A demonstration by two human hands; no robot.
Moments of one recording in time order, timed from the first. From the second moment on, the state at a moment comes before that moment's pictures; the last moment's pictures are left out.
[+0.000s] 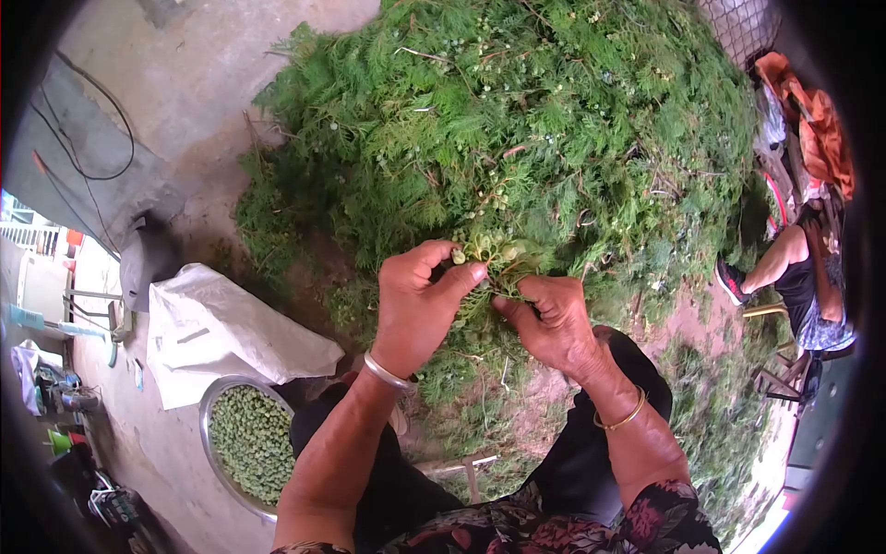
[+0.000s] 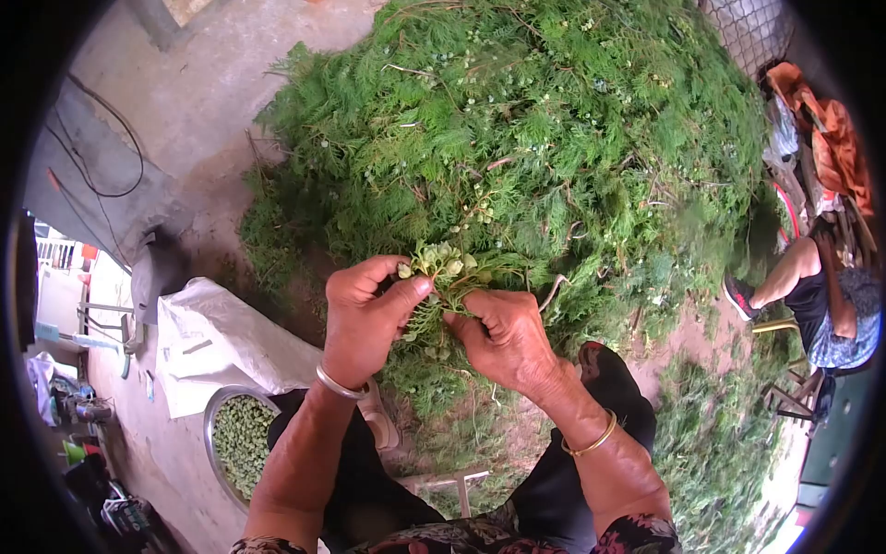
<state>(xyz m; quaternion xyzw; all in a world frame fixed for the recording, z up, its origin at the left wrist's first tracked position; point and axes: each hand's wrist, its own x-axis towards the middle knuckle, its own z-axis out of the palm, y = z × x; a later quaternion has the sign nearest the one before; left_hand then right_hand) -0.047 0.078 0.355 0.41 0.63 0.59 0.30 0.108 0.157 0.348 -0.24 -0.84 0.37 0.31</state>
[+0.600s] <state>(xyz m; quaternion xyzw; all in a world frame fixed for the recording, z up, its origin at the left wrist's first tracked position) -0.076 0.069 0.367 0.13 0.41 0.69 0.58 0.114 0.157 0.345 -0.23 -0.82 0.38 0.35</state>
